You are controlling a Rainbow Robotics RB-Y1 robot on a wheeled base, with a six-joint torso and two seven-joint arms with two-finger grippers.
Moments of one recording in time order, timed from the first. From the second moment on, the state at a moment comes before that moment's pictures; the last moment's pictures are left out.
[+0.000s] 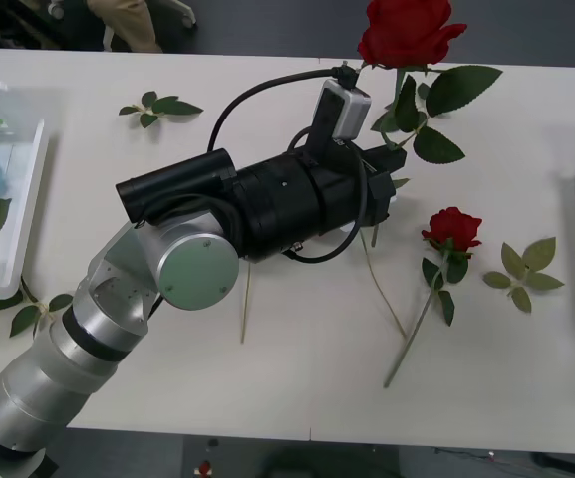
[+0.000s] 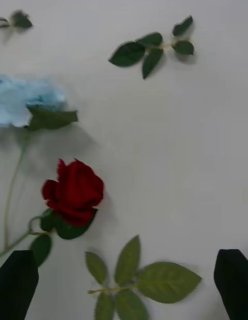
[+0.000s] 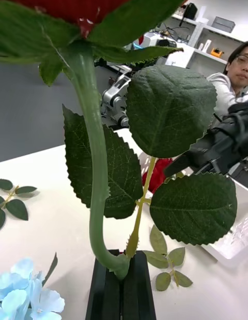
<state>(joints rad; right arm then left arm) -0.51 -0.98 -0.19 -0.79 -1.76 1.45 2.72 -0.45 0.31 -0.56 -1.86 1.00 0.47 -1.92</state>
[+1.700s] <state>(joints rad) -0.51 -0.44 0.04 -1.13 -1.93 1.50 2.72 -0.45 0.31 -0.56 -1.86 1.00 0.47 -1.92</state>
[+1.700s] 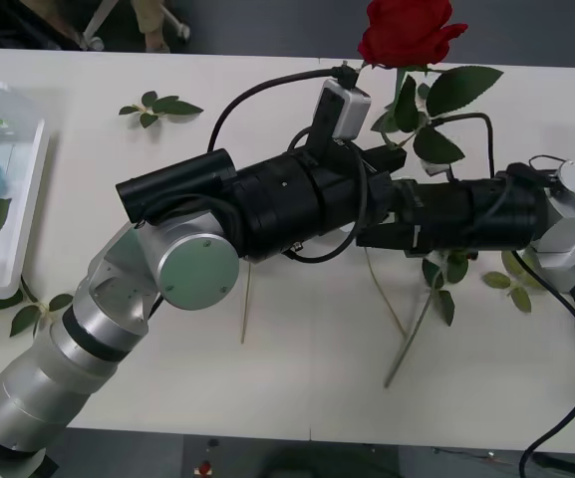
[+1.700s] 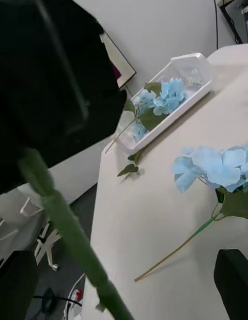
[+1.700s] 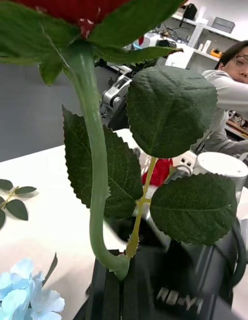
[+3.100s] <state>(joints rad) -0.51 -0.43 0.07 -1.13 -1.91 1.41 2.72 -0.45 0.31 -0.56 -1.86 1.00 0.47 -1.92</state>
